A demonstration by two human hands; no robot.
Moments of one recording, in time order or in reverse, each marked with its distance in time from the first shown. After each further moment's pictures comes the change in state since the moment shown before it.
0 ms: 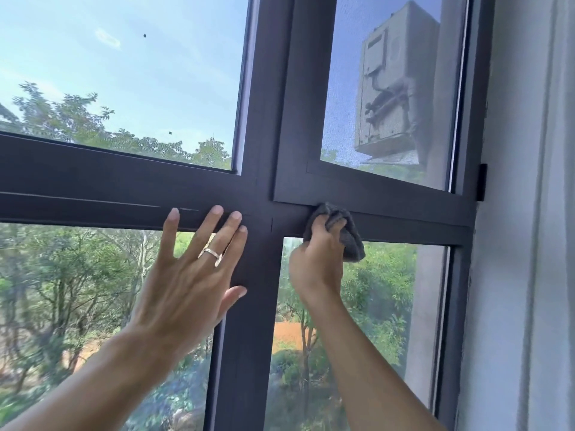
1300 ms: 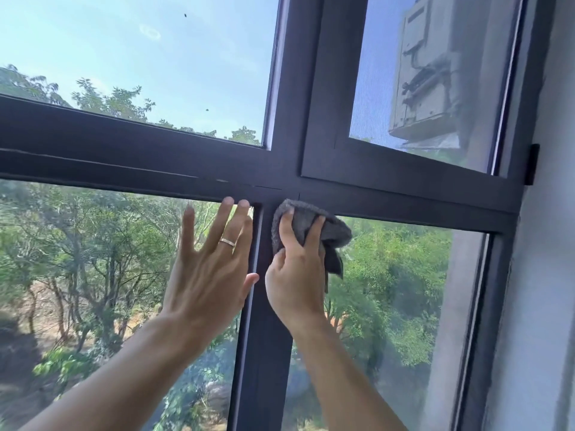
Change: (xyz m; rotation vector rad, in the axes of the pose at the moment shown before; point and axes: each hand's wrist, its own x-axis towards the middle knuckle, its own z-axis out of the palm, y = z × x) left_hand -0.033 0.014 -0.001 -0.011 -0.028 -0.156; right_hand -0.069 0.001 0.038 0.027 -0.121 -0.270
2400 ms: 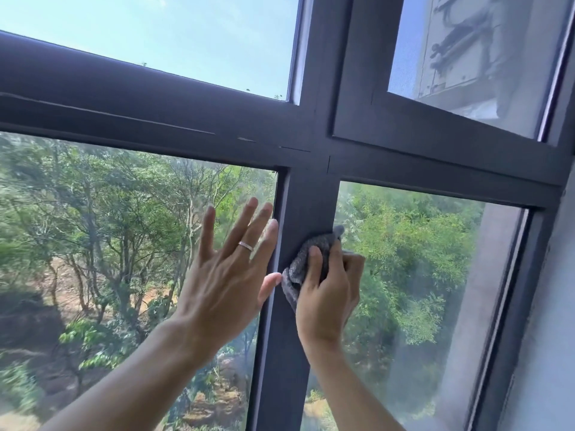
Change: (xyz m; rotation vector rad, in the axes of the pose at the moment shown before) left_hand -0.036 -0.002 0.040 -0.186 0.002 0.086; right_hand -0.036 0.052 0.063 0.148 0.573 -0.013
